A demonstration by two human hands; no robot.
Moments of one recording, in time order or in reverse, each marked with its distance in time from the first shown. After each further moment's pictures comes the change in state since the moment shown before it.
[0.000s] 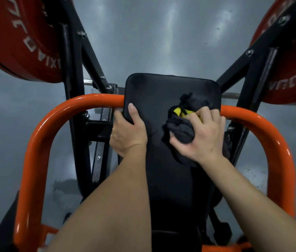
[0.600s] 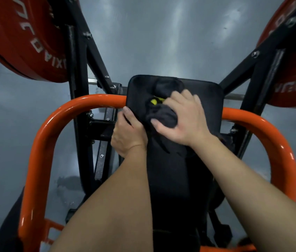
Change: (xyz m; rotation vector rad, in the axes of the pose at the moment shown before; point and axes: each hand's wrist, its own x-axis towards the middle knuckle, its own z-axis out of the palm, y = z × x) left_hand 0.000 0.003 -0.001 -0.076 0.031 -0.034; right_hand 0.060 -0.026 0.011 0.276 -0.122 -0.157
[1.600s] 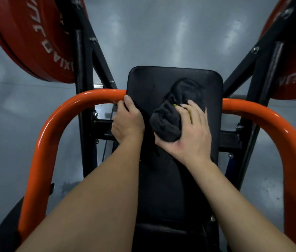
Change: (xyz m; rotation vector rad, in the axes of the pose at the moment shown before) left_hand 0.000 -0.006 -0.005 -0.061 -0.068 0.066; right_hand -0.092 -0.019 0.018 -0.064 0.138 0.258
